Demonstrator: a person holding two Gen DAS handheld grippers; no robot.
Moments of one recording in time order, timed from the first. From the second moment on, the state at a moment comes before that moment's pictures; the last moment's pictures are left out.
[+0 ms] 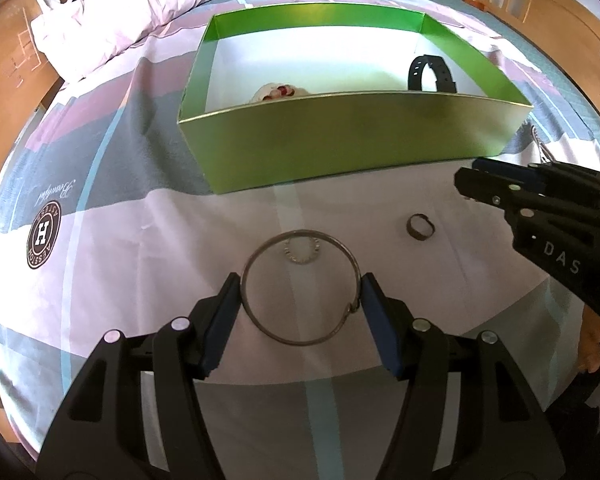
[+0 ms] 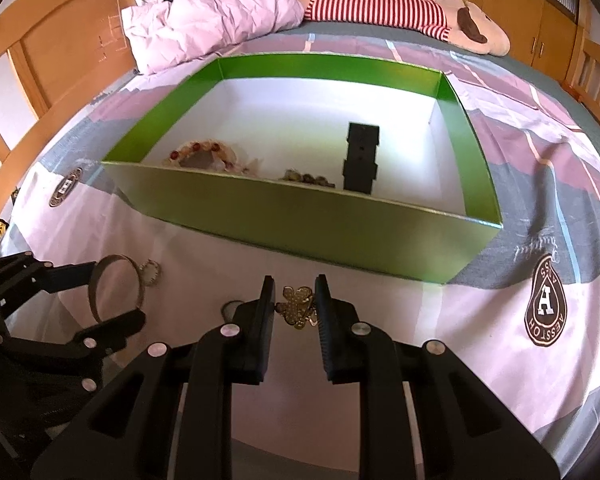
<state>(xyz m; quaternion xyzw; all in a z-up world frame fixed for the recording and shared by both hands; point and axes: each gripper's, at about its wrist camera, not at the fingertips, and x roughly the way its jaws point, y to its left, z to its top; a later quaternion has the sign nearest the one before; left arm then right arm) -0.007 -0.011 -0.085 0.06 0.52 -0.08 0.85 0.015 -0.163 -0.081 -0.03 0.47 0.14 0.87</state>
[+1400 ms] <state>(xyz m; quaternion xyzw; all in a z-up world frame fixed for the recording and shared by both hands) 0.053 0.020 -0.003 -0.06 0.36 -0.08 0.93 0.056 -0.190 -0.018 0.05 0.36 0.14 0.92</state>
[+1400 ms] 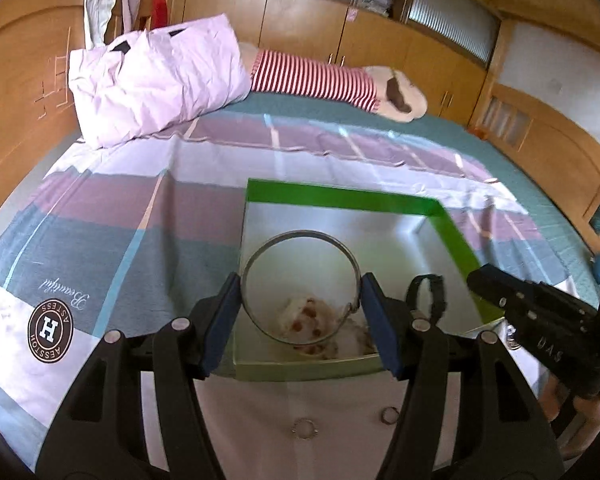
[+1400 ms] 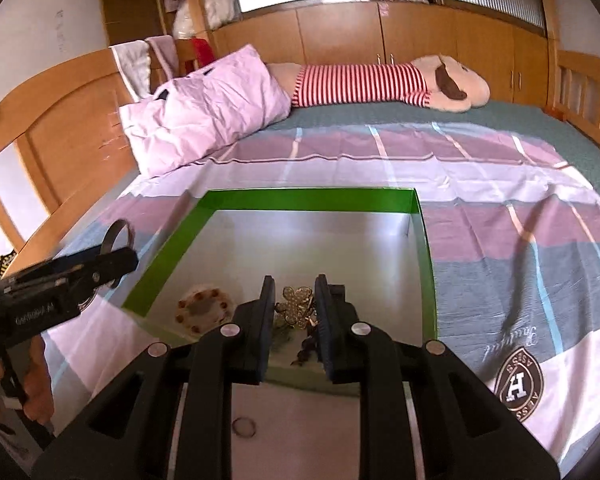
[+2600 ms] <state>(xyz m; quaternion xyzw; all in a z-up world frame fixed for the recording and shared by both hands) 0.082 0.000 -0.047 -0.02 0.44 -0.07 0.89 0.074 -0.175 -0.052 0.02 0.41 0.13 0.90</state>
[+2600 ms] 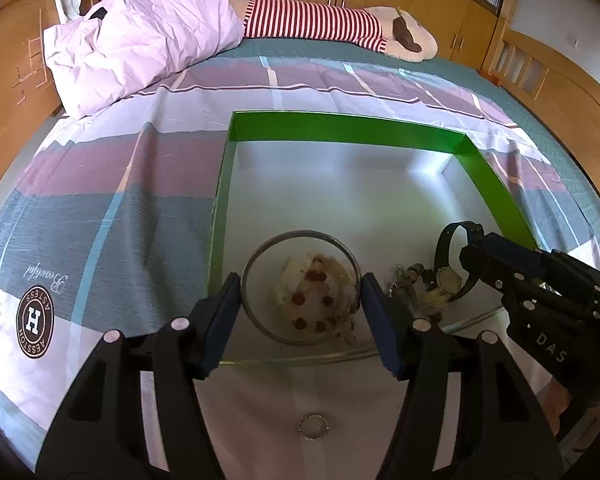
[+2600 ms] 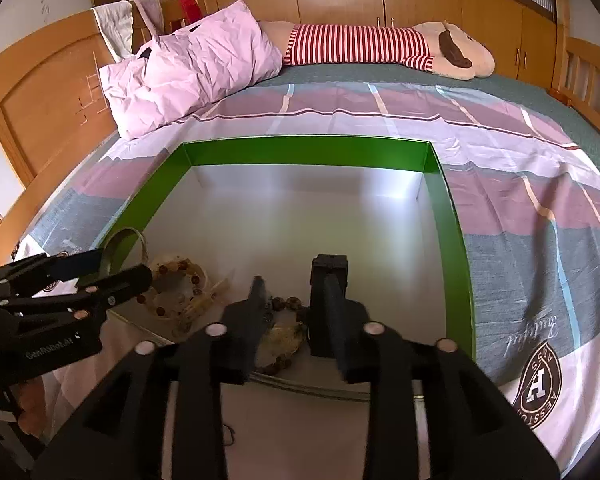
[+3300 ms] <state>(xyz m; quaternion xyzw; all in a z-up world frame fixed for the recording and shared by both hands) 0.057 0.010 -0.026 0.00 0.44 -0.07 0.90 0.051 -0.177 -0.034 0.03 0.40 0.15 0.90</state>
